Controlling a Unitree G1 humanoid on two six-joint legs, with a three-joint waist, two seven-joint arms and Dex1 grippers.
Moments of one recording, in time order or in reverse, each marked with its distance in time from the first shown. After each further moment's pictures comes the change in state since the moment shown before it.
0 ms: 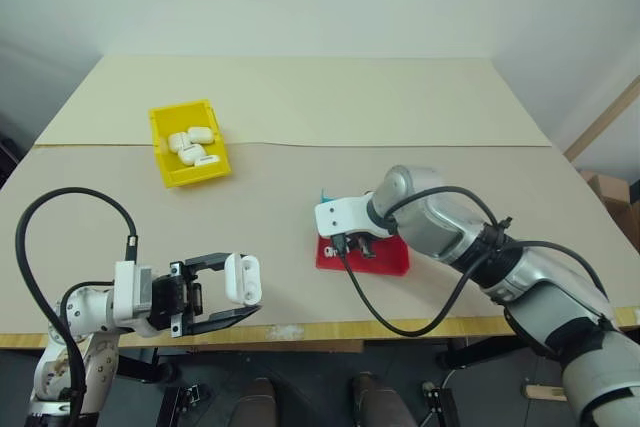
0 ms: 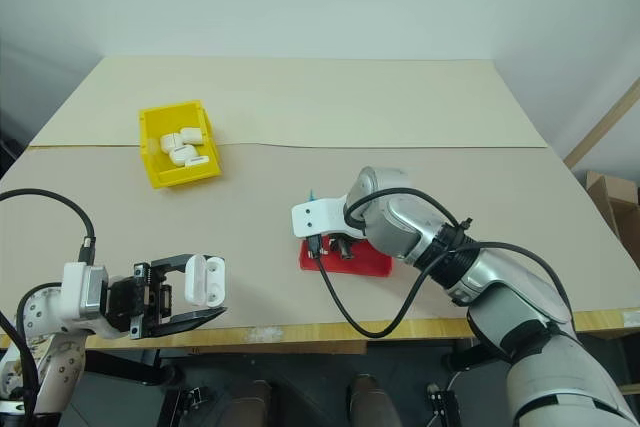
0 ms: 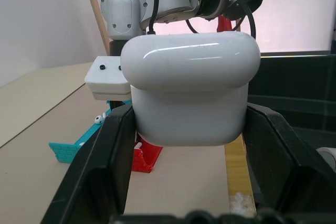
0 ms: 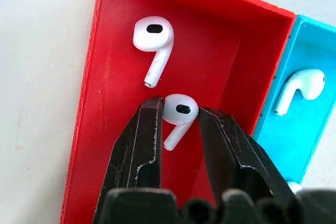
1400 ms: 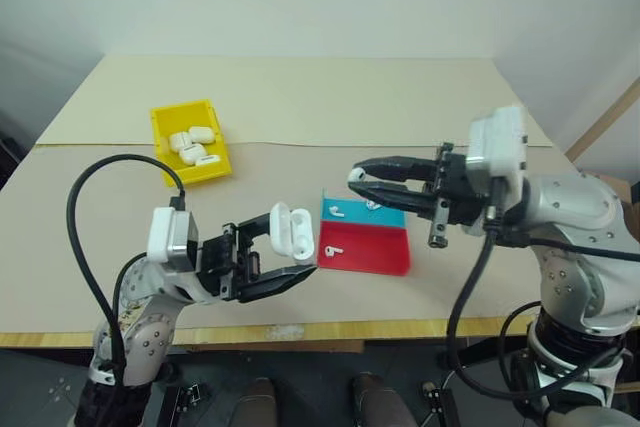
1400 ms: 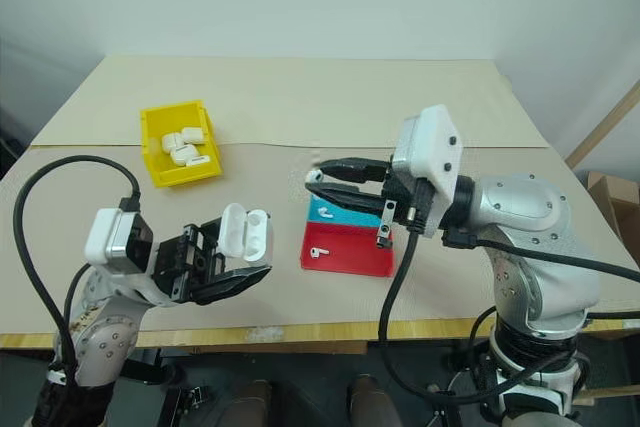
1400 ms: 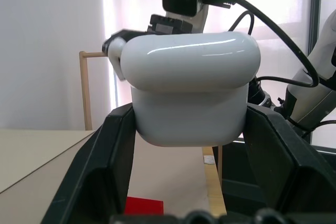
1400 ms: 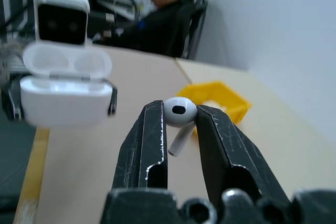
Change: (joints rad) left arm -0.215 -0.140 -0.176 -0.165 -0.181 0.294 0.245; right arm 0.452 0.141 -1.052 -0.718 0.788 0.012 -0.251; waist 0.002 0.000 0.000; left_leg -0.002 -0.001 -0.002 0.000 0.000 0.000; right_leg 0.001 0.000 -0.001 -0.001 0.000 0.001
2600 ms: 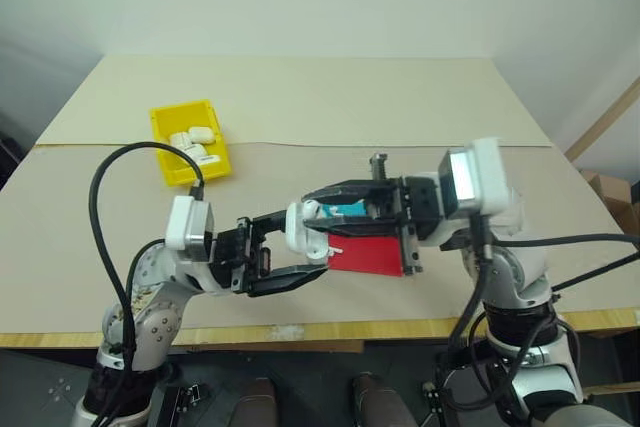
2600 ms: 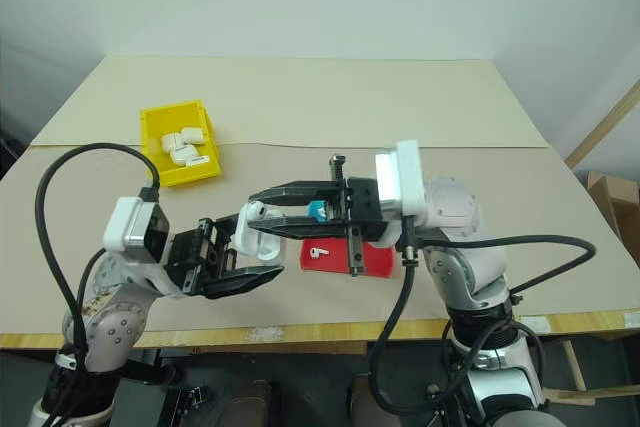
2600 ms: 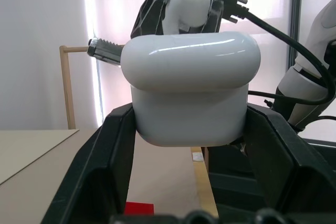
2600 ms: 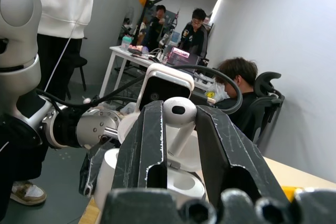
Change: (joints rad) left arm -0.077 -0.005 -0.022 0.001 0.011 0.073 -0.010; right arm -0.013 0.056 0.313 0.315 0.156 -0.509 0.159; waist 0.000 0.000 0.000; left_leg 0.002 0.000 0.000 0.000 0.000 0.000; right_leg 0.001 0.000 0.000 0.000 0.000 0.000
